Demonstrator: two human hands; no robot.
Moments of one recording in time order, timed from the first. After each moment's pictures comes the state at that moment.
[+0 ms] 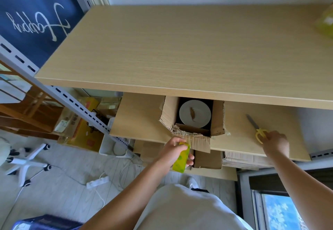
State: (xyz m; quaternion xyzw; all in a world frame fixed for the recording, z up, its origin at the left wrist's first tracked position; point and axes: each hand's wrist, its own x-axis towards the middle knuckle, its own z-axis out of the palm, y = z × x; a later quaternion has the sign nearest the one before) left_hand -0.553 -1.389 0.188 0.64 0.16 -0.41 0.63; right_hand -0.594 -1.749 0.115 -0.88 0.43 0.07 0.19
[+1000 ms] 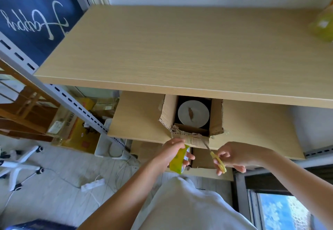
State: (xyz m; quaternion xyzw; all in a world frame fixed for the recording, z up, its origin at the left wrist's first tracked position) left_hand -0.546 -1.384 0.188 0.61 0.16 -0.45 0.63; right_hand -0.596 -1.628 0.230 -0.82 -0.01 0.47 0.33
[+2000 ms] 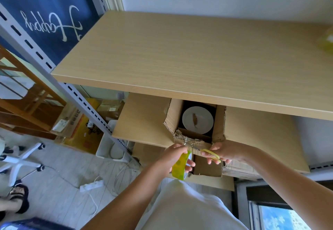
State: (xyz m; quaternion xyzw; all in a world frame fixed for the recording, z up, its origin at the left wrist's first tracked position) left_hand -0.541 -1.380 0.171 0.62 0.18 -0.46 0.61; right_hand -0.554 -1.601 0.212 -0.83 0.06 0.43 0.35
